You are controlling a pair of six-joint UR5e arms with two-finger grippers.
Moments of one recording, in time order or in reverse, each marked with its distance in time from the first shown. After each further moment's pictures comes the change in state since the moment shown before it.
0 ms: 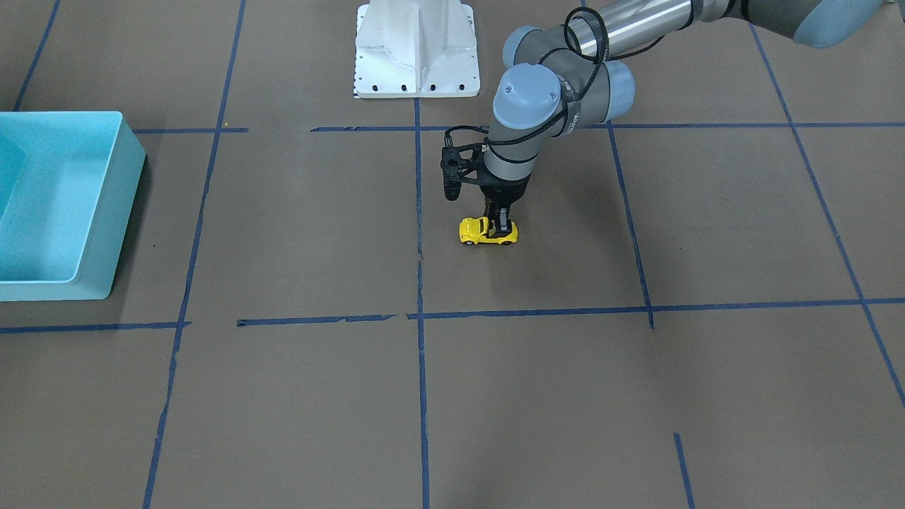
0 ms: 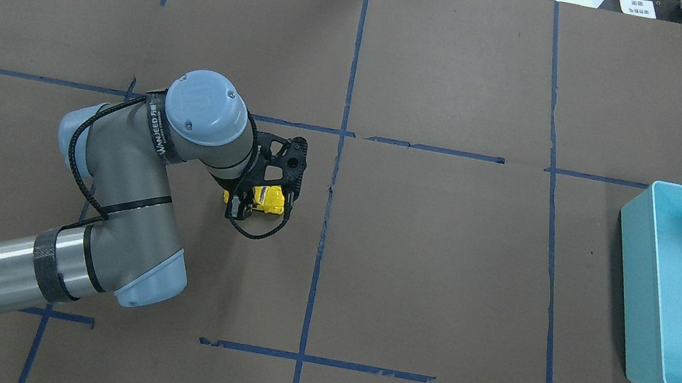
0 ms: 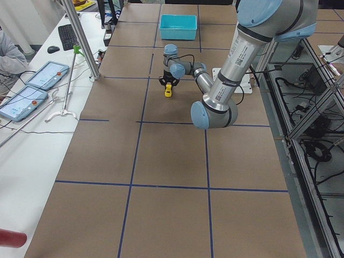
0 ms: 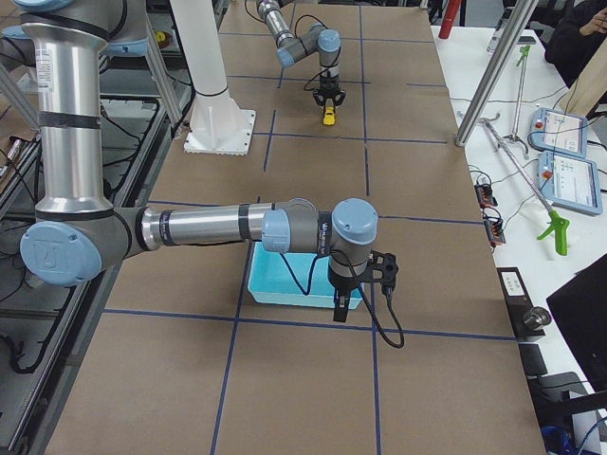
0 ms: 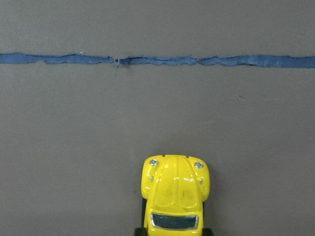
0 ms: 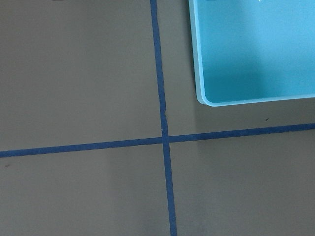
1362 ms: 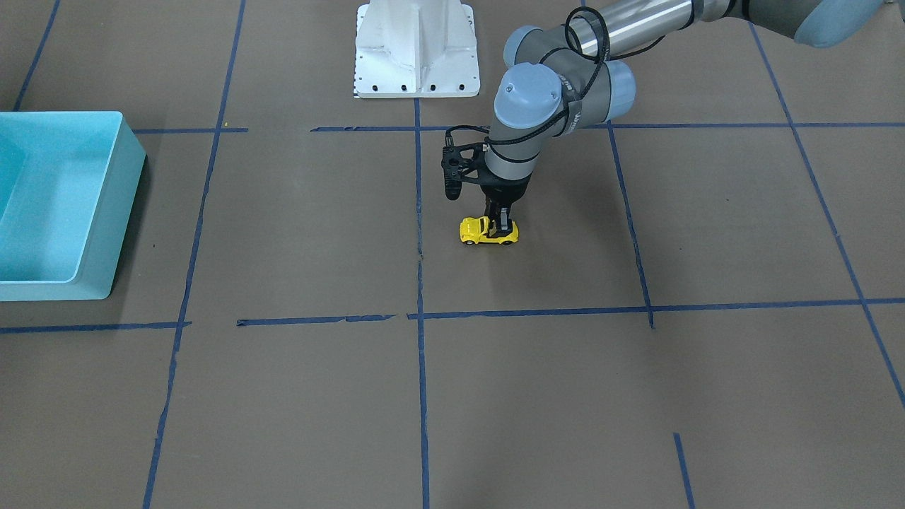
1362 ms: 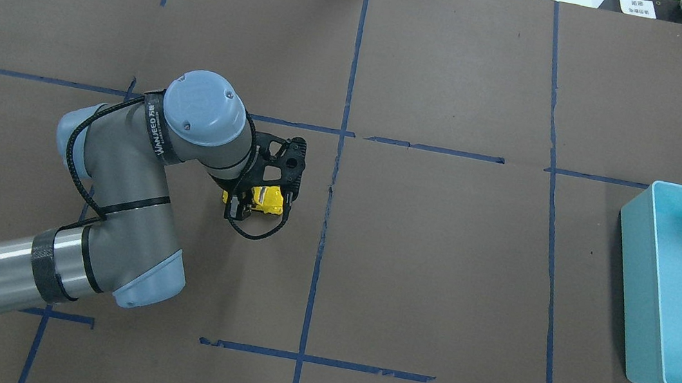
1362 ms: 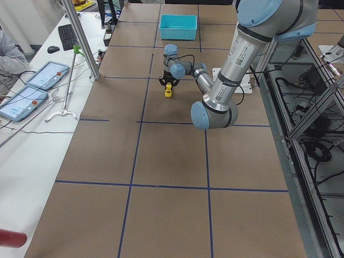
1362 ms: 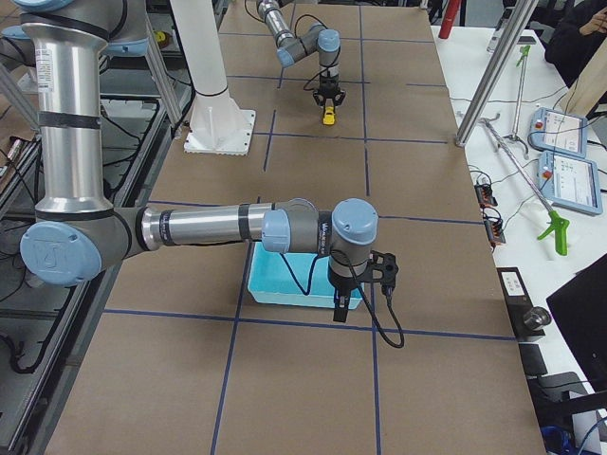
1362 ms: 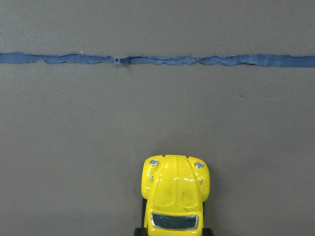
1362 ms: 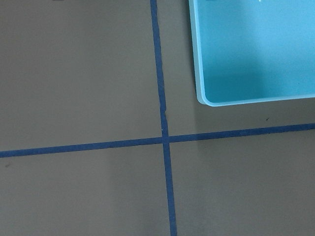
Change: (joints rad) left arm 0.001 0.007 -0.007 -0.001 0.000 0.000; right arm 0.000 0.000 0.000 0.000 0.000 0.000
